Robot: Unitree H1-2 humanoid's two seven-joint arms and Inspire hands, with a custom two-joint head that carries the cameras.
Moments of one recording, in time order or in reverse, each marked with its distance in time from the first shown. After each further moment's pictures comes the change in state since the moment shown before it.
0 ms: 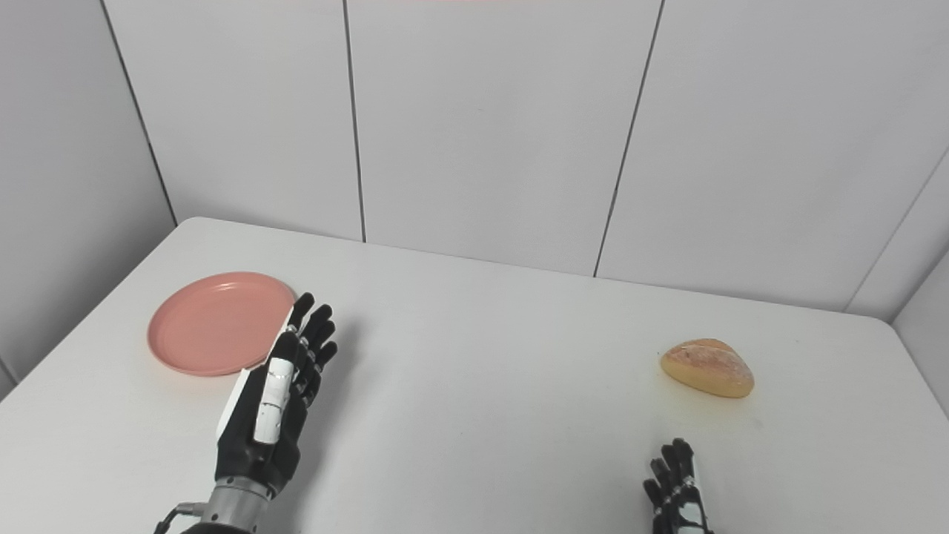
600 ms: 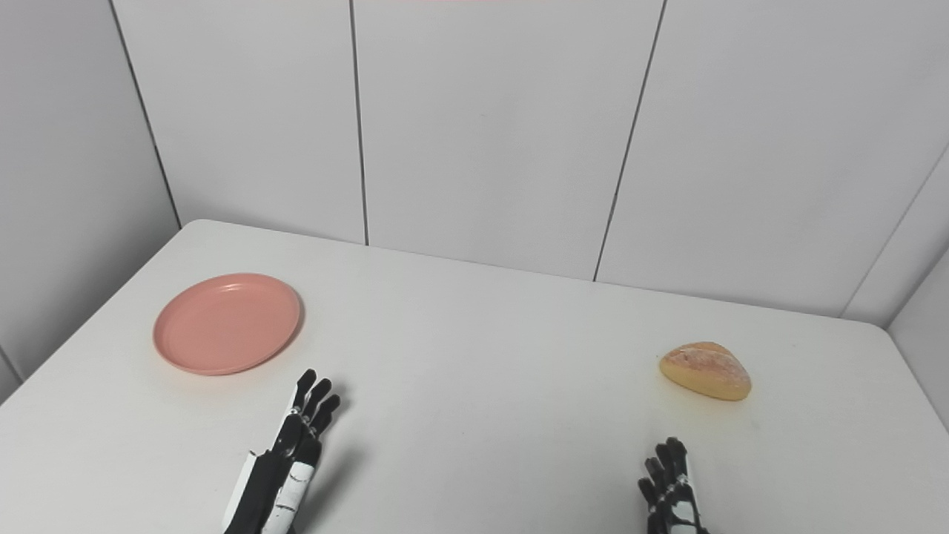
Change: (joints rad) left arm 0.201 0.006 -0.109 0.313 0.121 -0.459 -0.035; right arm -0.006 -0.001 -0.005 0.014 -0.001 -0.006 -0.001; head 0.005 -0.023
